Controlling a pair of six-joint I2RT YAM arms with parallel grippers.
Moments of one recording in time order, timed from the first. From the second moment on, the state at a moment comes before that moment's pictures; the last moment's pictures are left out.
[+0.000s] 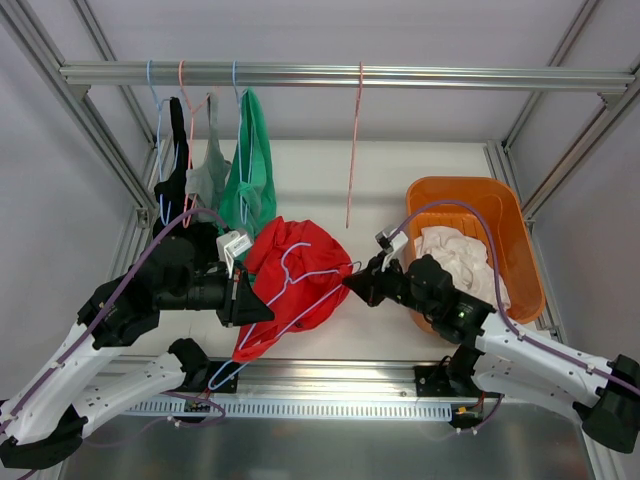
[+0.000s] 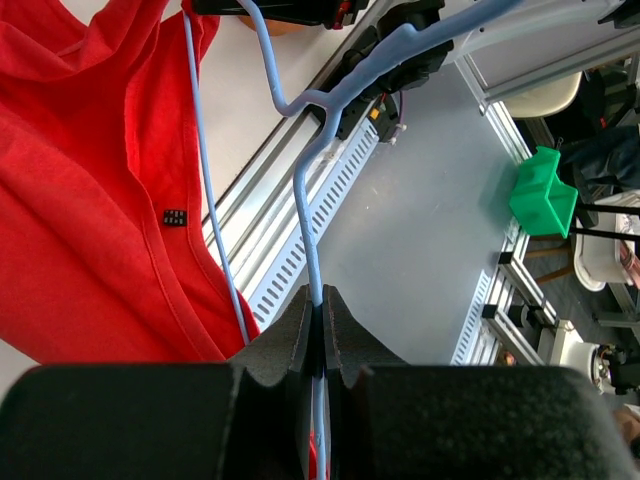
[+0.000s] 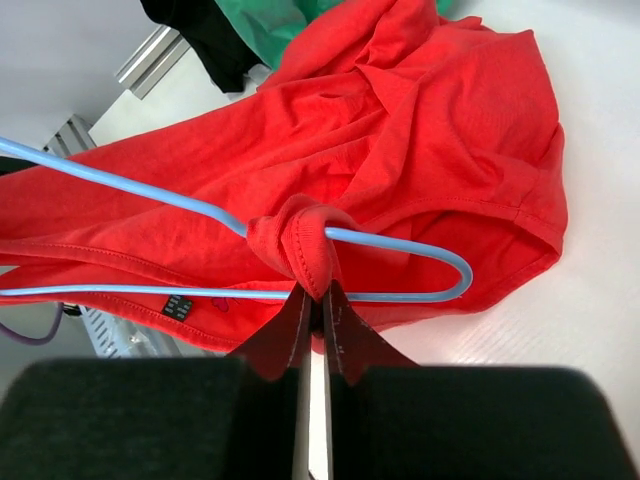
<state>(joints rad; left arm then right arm) -0.79 0.64 1.04 -0.90 0.50 -0.51 0.95 0.81 0.52 0.02 -0.04 0.42</state>
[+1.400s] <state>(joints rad) -0.81 0.61 1.00 -0.07 0.52 -0.43 0.82 0.52 0.68 -0.32 -0.18 0.41</state>
